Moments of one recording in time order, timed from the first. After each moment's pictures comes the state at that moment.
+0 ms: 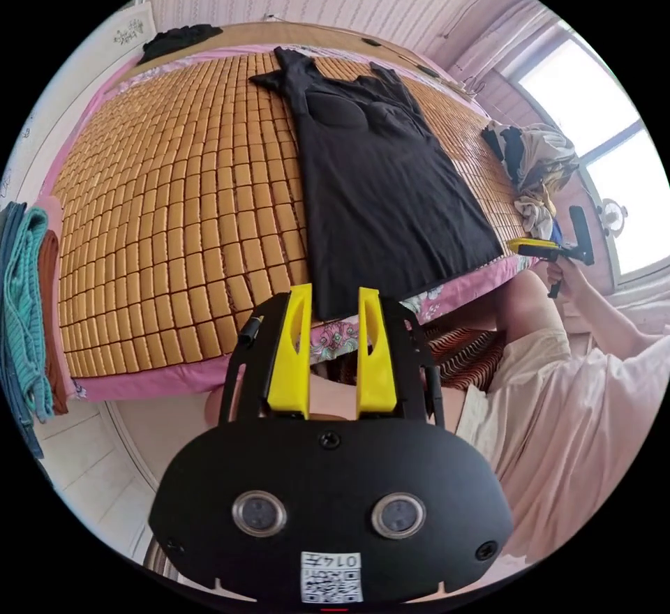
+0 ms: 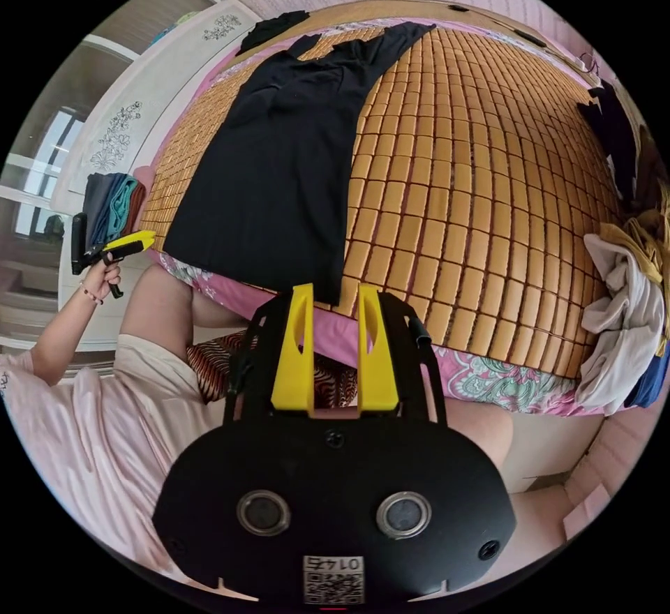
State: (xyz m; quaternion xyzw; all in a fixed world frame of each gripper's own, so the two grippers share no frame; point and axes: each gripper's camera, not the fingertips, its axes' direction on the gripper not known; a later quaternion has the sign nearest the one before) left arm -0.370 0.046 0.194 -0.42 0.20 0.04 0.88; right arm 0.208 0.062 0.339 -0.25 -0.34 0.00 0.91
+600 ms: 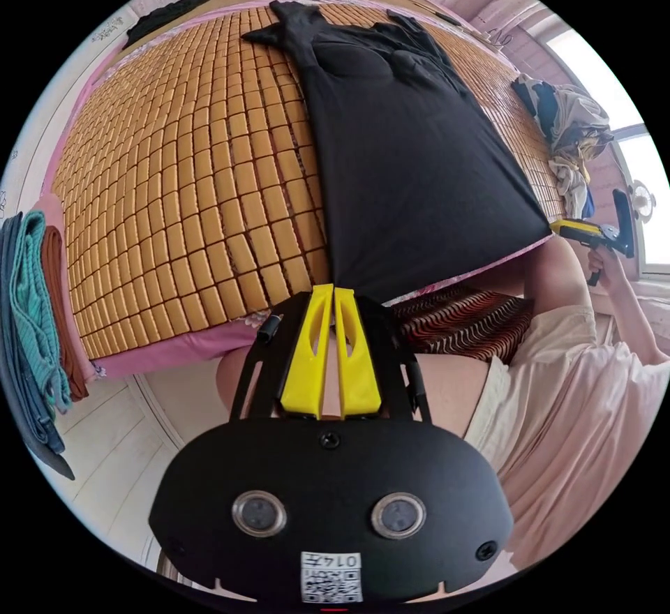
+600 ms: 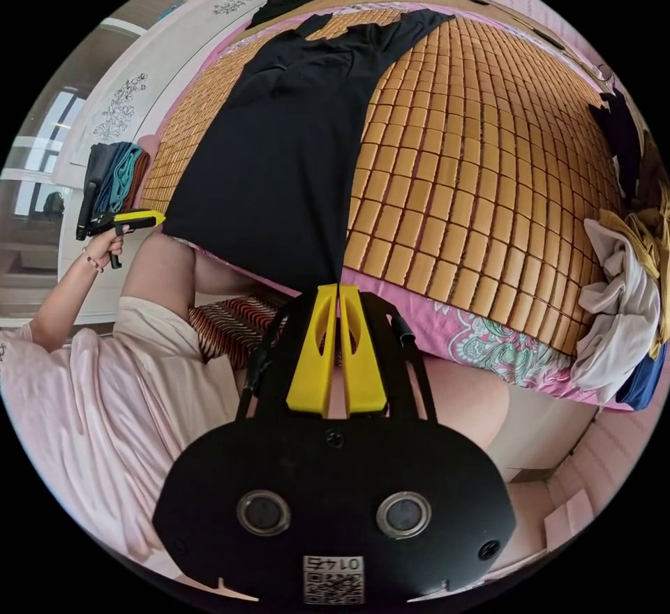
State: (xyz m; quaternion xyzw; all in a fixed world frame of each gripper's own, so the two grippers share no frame) left arm -0.339 0.017 0.269 -0.50 0.15 0.10 0.85; right arm 0.240 0.093 0.327 -0.28 -0.35 -0.06 0.89
